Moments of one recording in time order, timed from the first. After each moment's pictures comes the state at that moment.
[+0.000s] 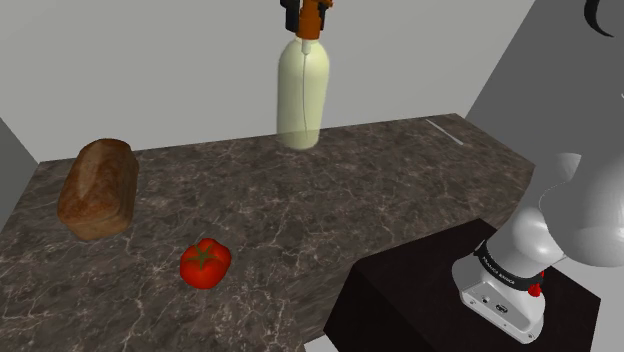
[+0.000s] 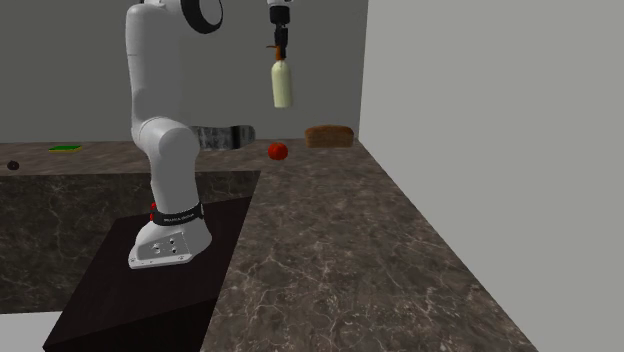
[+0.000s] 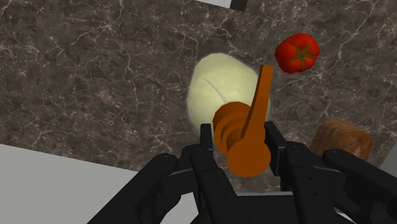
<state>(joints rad) 0.44 0.11 0.29 -1.20 -0.05 1.30 0.77</state>
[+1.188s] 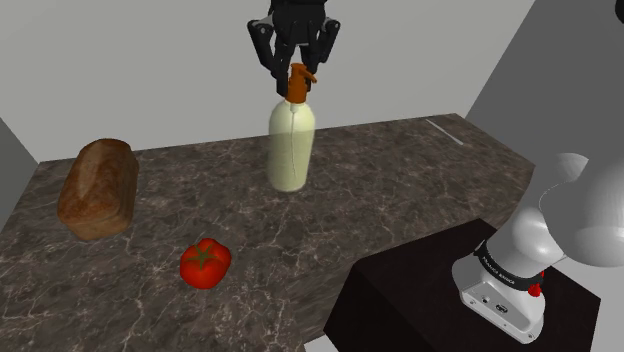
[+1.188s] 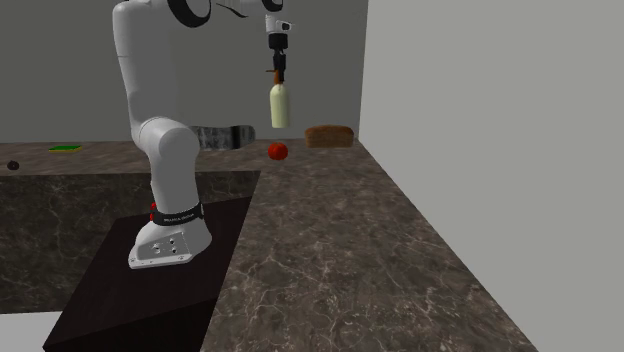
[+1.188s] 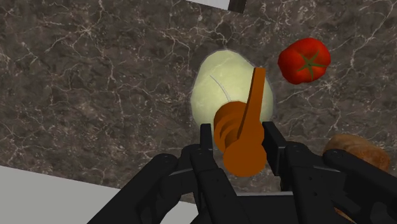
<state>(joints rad) 0.44 0.02 0.30 -1.55 -0.02 1.56 0.79</state>
